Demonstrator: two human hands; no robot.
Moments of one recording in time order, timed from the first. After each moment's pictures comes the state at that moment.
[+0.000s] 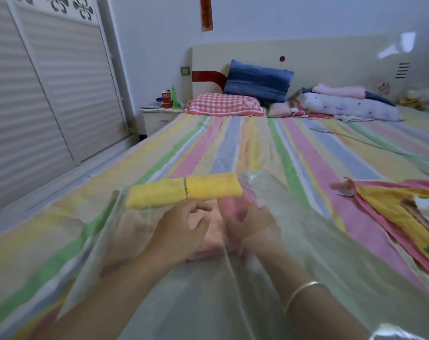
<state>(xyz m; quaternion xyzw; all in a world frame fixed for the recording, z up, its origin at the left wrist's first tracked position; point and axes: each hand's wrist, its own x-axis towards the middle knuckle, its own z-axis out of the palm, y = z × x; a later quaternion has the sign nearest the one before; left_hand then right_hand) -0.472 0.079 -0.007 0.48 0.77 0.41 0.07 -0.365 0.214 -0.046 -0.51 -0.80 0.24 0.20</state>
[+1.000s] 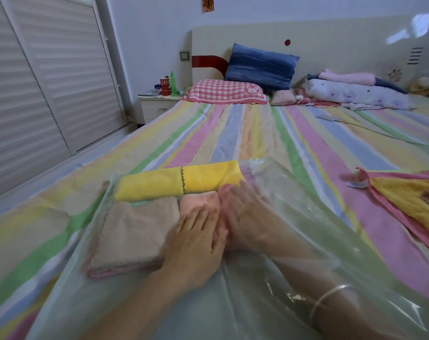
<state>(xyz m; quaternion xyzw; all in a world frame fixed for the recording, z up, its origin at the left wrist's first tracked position) -0.477 0.117 -0.086 0.57 0.81 0.11 -0.06 -0.373 0.233 -0.056 -0.28 -0.94 -0.02 0.19</state>
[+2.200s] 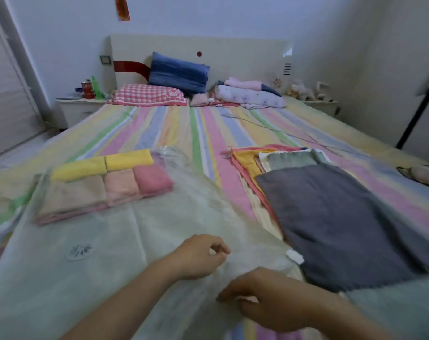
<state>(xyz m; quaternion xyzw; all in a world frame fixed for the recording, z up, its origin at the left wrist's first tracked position) -0.207 0.018 -0.032 0.67 0.65 0.19 0.31 -0.013 0.013 0.012 -0.28 -0.92 0.29 -0.03</state>
